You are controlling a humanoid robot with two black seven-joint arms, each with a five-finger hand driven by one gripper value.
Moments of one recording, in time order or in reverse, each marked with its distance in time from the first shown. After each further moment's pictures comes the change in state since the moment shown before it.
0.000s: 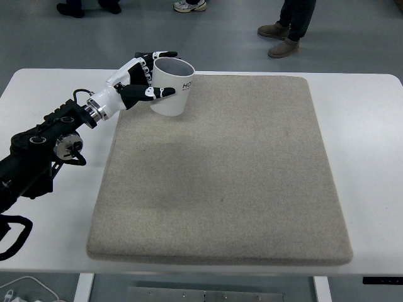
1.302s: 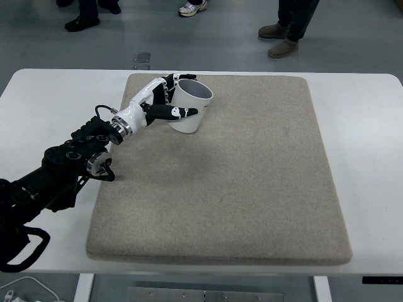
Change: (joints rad) left arm 0.032 -0.102 0.116 -0.005 -0.018 0.279 0.000; right arm -0.002 0.000 0.007 0.000 0.003 0.003 0.000
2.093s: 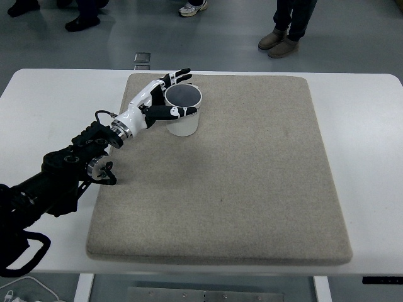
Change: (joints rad) left arm 0.020 0.002 -0.031 -0.033 -0.037 -0.014 0.000; right arm 0.000 0.000 0.000 0.000 0.000 0.000 0.000
